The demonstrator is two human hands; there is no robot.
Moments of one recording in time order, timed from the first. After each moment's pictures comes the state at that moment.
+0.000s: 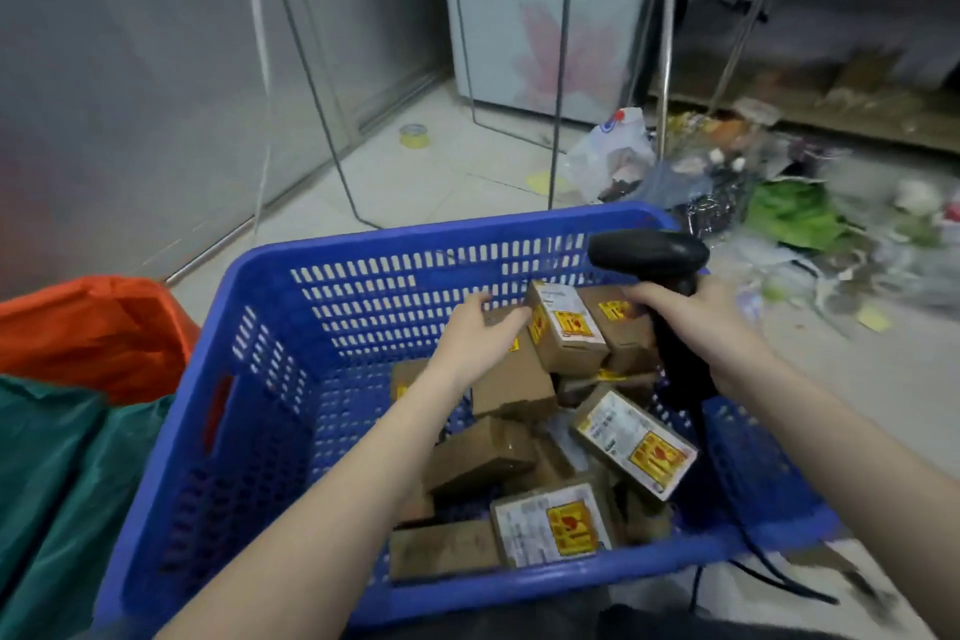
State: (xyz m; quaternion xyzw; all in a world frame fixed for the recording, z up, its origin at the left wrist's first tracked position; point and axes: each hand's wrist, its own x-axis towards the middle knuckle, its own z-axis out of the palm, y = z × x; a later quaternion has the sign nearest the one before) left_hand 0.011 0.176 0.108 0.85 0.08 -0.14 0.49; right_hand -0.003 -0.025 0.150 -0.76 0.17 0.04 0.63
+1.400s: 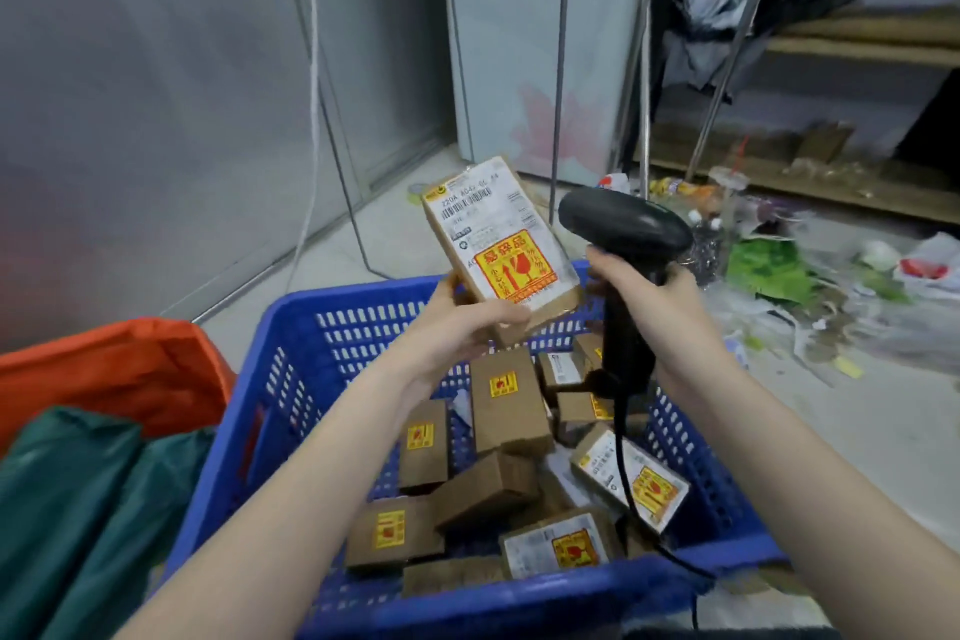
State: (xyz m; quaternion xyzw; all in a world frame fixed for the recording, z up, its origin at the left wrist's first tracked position) left_hand -0.022 0.213 0.210 0.71 0.04 -0.16 0.68; right_hand -0.042 0.030 0.236 -0.67 0.10 -0.05 0.73
